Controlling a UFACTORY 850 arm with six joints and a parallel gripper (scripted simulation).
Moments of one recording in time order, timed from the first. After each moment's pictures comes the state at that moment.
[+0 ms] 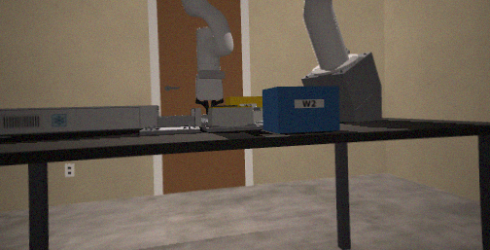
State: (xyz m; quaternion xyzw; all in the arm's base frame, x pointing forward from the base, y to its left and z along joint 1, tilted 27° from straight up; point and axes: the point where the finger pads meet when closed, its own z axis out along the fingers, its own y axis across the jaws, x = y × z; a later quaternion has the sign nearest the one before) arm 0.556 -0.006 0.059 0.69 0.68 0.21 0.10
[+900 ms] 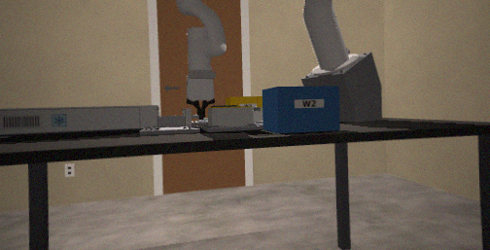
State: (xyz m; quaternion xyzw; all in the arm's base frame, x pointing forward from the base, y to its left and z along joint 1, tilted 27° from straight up) arm 0.586 -0.007 0.073 0.69 0.68 0.21 0.10
